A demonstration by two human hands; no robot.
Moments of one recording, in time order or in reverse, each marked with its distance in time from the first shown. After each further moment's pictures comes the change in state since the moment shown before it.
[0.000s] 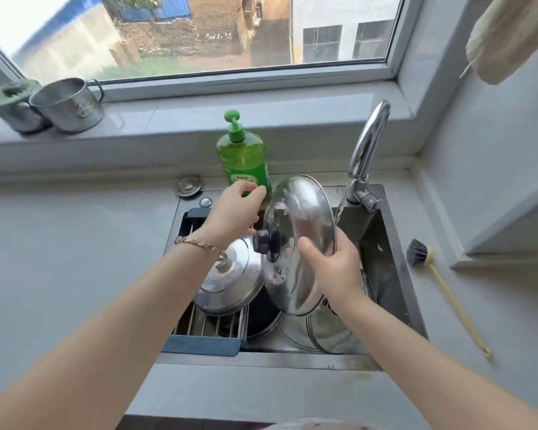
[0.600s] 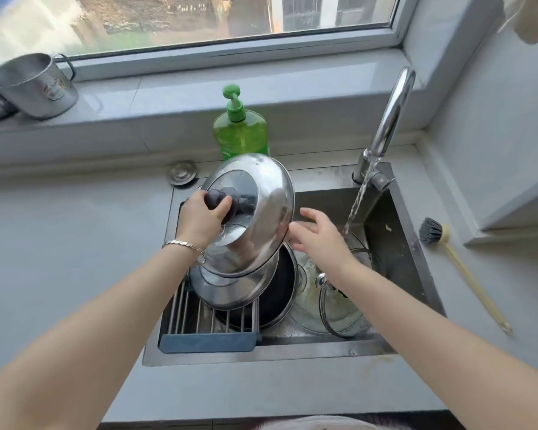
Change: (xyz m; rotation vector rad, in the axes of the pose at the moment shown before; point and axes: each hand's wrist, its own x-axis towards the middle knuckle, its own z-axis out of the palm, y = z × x) left_hand 0.064 -0.104 -0.041 0.214 0.252 0.034; right_hand 0.036 0.023 0.043 -0.121 -0.165 0.311
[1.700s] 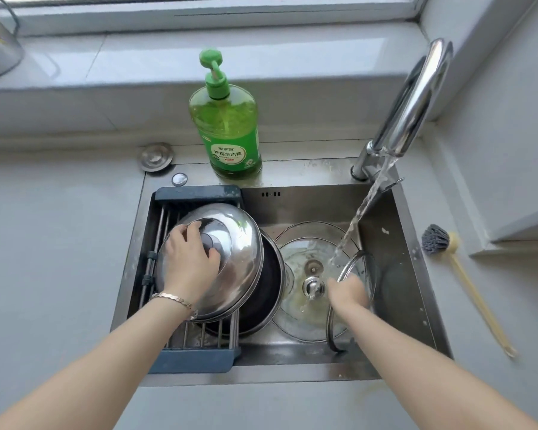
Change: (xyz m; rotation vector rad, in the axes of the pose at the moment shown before) left_hand -0.019 -0.055 0.061 0.333 -0.060 -0.023; right_hand 0.063 0.146 -0.048 -0.580 0.438 0.550
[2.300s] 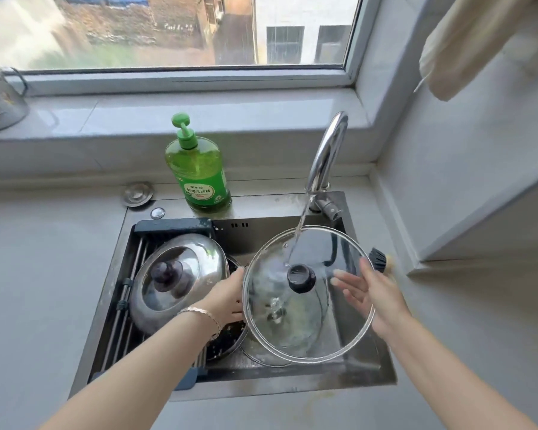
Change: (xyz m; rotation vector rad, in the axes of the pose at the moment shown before) left_hand -0.063 0.116 0.005 -0.880 -0.657 -0.574; right_hand -0.034 0.018 -0.162 1.128 -0.366 -0.086
